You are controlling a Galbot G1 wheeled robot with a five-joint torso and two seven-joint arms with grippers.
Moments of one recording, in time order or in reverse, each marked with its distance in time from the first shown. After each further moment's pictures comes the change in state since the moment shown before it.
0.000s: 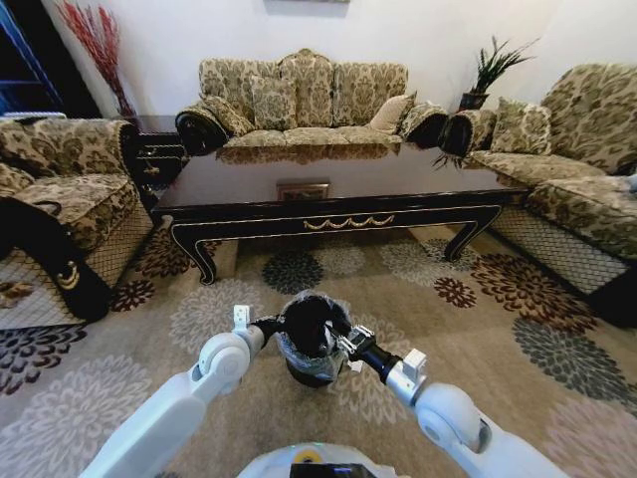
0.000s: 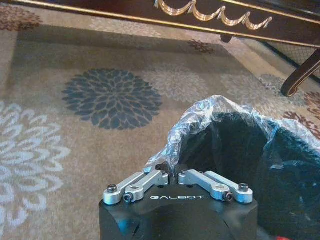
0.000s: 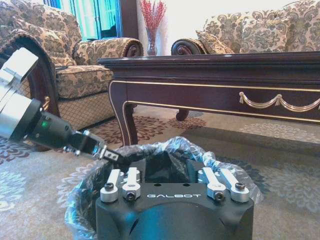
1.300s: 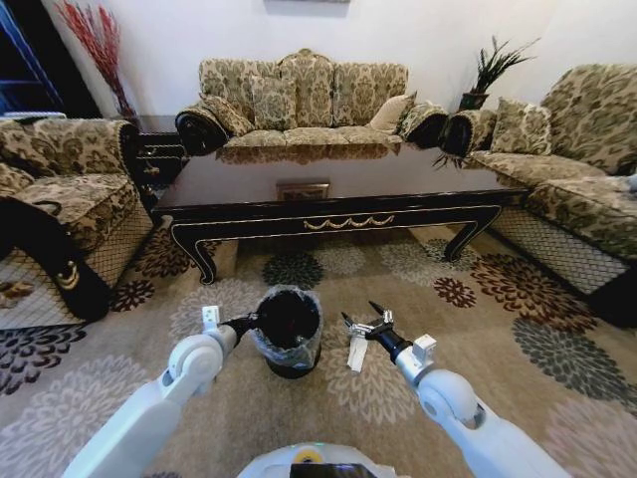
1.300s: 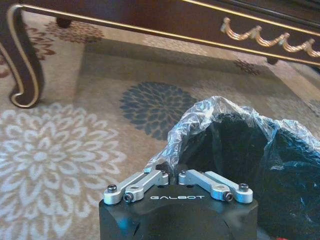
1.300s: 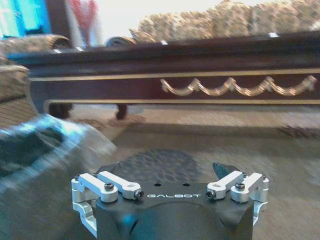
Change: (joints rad) left arm 0.171 0.041 -0.286 -0.003 0.001 -0.019 0.052; right arm 0.069 0.099 0.085 -0.241 0.049 0.053 0.070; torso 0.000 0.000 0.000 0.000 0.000
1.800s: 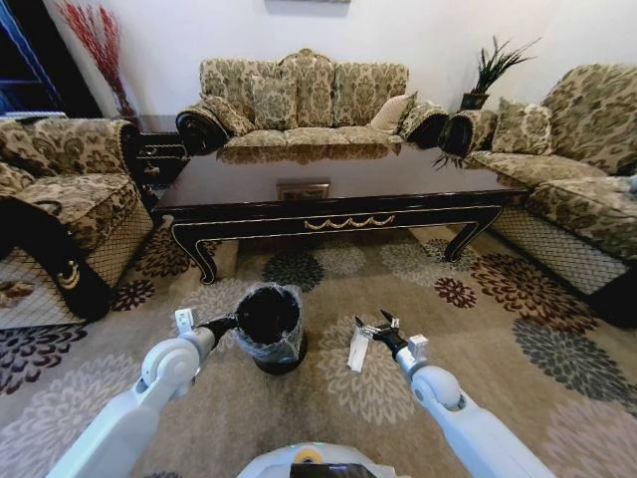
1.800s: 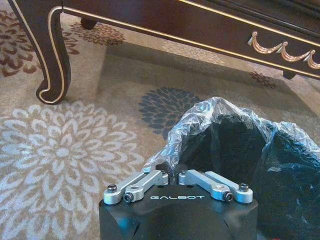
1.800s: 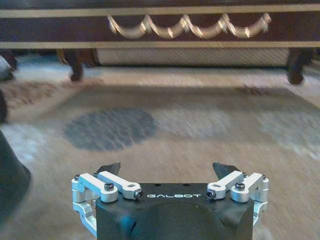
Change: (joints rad) left arm 0.067 -0.001 -0.119 0.025 -0.021 -0.022 0.053; right arm 0.093 0.083 -0.030 -0.313 -0.065 0.035 0.008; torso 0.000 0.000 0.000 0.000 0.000
